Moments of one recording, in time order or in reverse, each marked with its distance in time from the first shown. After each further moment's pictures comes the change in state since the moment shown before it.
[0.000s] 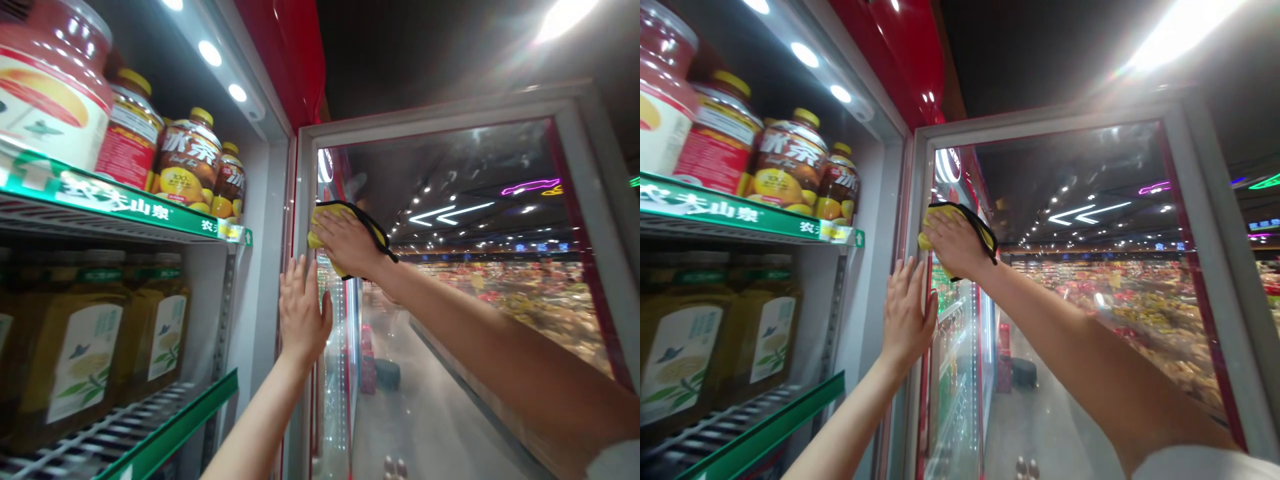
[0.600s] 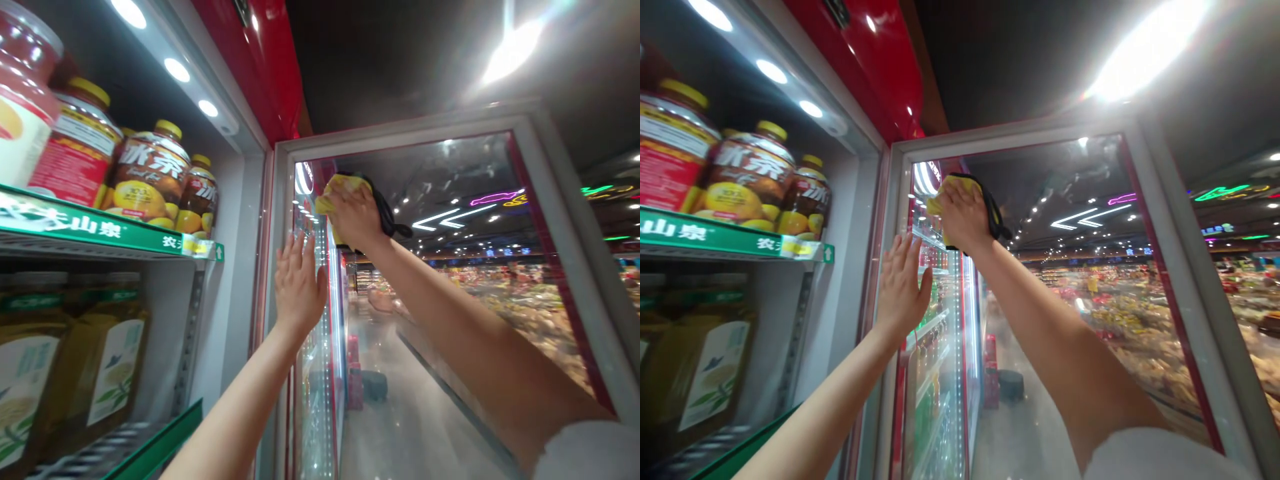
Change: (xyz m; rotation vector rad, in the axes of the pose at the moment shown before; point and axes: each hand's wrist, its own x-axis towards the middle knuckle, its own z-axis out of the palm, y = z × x) left_hand 0.066 0.018 0.016 -0.058 0.031 0.100; right_hand 0.007 0.059 -0.036 -0.109 0.206 0.330
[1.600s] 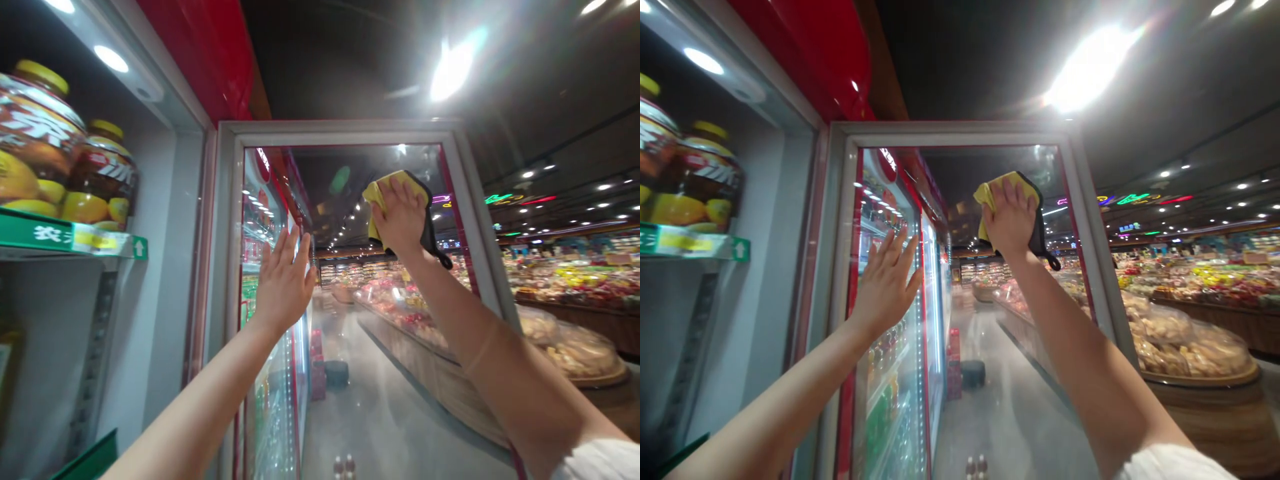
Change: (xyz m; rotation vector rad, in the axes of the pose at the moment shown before) left_hand 0.014 0.040 0.024 -0.066 -0.143 0.161; right_hand -0.070 0.104 -0.072 -0.269 0.079 0.385
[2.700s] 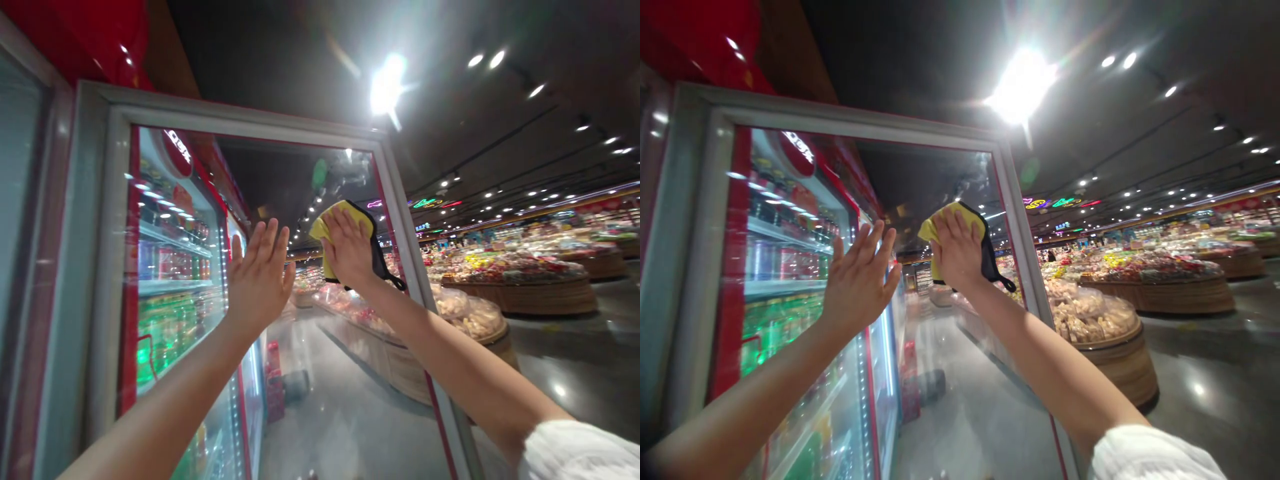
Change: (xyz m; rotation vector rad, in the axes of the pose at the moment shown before) left_hand 0.037 0.058 0.045 -0.081 0.145 0.112; right_hand -0.048 0.045 -0.007 -0.083 -0.110 -0.128
